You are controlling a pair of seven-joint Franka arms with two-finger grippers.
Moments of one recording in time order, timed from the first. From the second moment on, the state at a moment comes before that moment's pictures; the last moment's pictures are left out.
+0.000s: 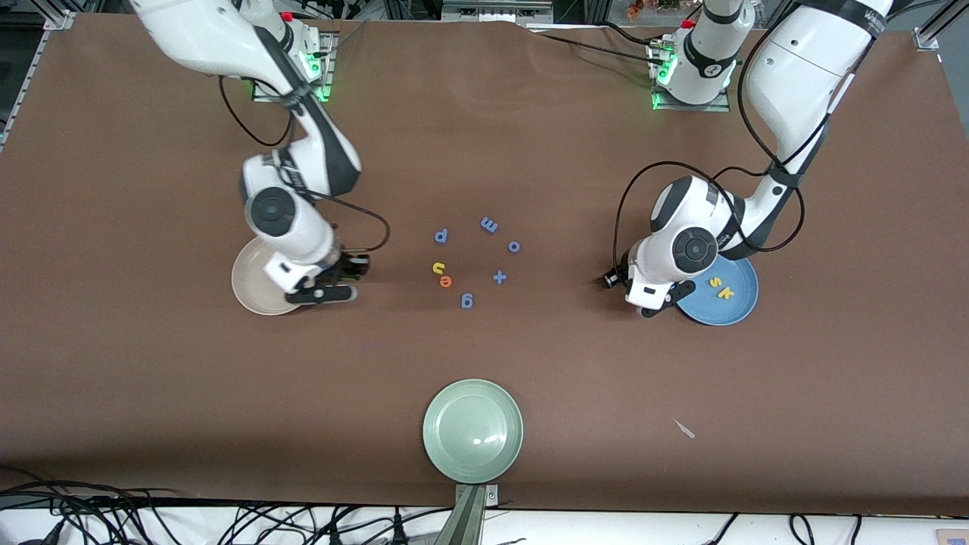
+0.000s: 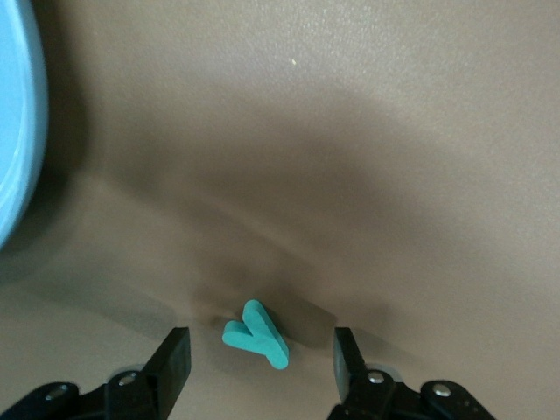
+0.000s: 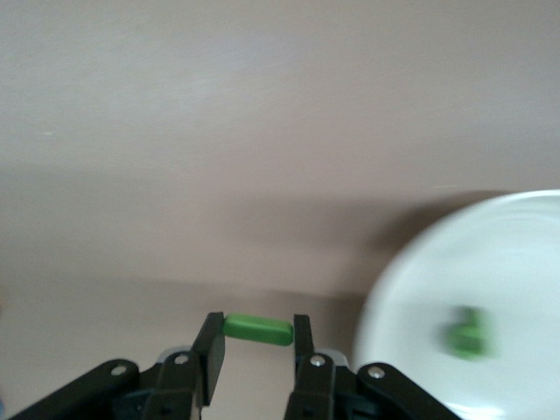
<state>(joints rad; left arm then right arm) 0.04 0.62 -0.40 -1.94 0.09 2.32 -0.94 0.30 0.42 0.04 -1.96 0.00 2.34 0.23</state>
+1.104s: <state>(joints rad) 0.05 0.62 -0.40 -1.94 0.09 2.33 -0.94 0.20 0.27 0.06 -2.20 0.00 2.49 0.10</state>
